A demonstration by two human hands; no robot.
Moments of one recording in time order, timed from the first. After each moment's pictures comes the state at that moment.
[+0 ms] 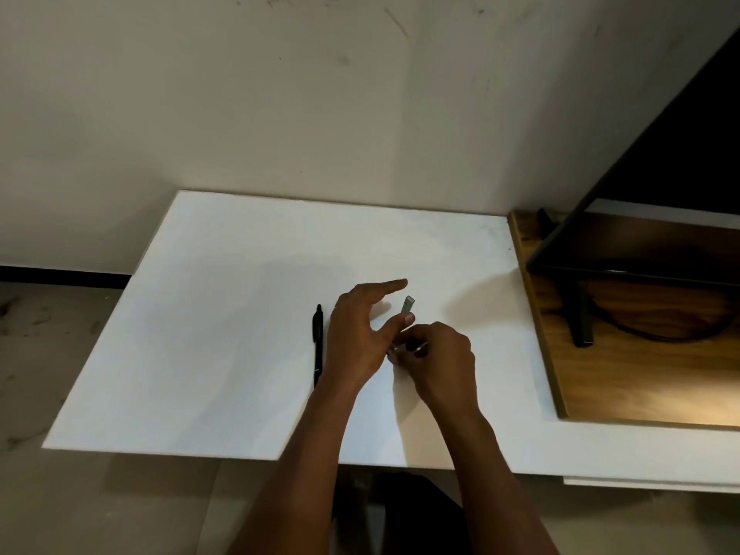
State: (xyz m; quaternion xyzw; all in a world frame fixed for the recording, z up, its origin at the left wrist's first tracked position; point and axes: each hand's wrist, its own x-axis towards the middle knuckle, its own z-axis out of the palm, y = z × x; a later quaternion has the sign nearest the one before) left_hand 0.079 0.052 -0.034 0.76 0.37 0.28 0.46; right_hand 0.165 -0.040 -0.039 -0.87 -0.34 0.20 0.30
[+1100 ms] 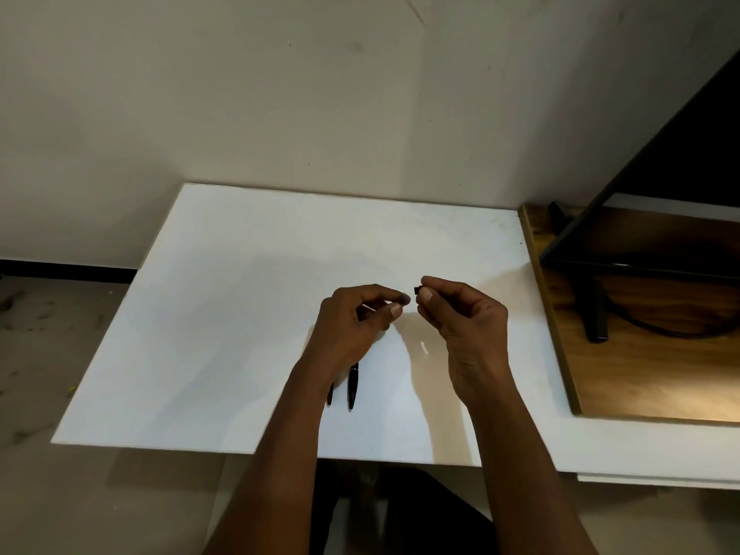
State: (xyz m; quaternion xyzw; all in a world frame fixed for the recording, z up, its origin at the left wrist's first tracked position) left_hand 0.054 0.078 -0.028 0.72 0.36 0.19 0.56; right_hand 0.178 -0.030 -0.020 -0.63 -0.15 0.32 0.70
